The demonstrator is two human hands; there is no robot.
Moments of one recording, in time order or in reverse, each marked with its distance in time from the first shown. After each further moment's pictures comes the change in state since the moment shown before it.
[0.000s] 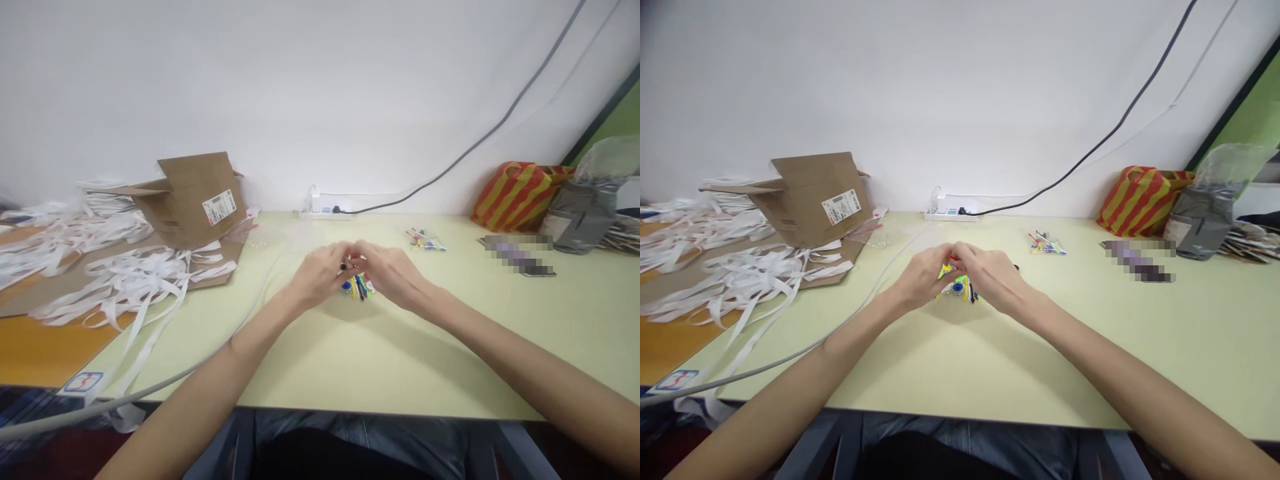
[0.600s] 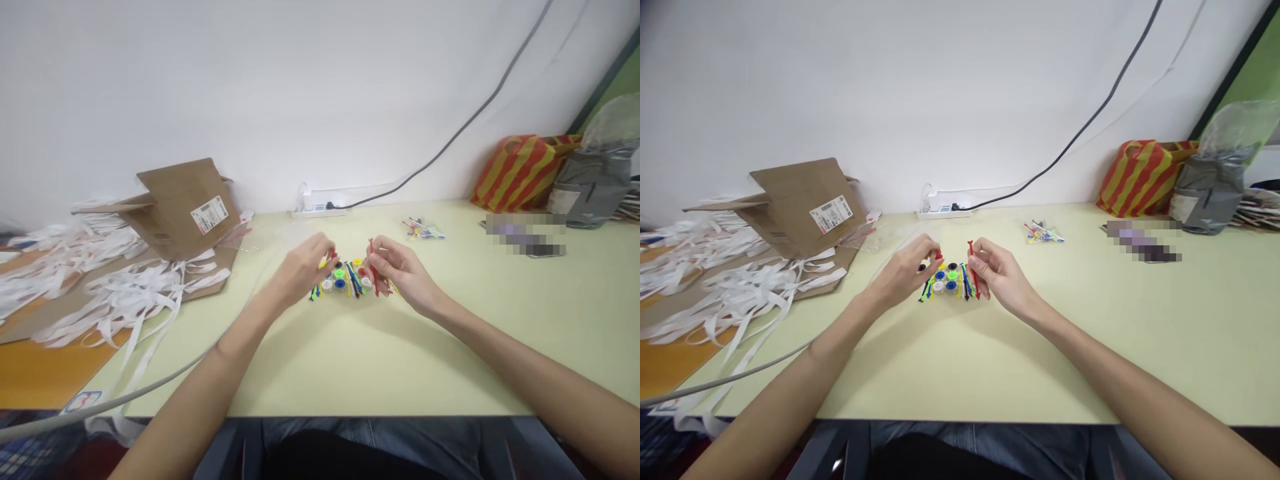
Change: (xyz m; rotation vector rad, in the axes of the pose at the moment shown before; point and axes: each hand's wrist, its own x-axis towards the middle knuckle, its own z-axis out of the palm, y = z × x) left_hand 0.005 -0.008 -0.017 -0.006 -0.097 -0.018; right_hand -0.031 0.011 -0.006 0.944 0.059 0.306
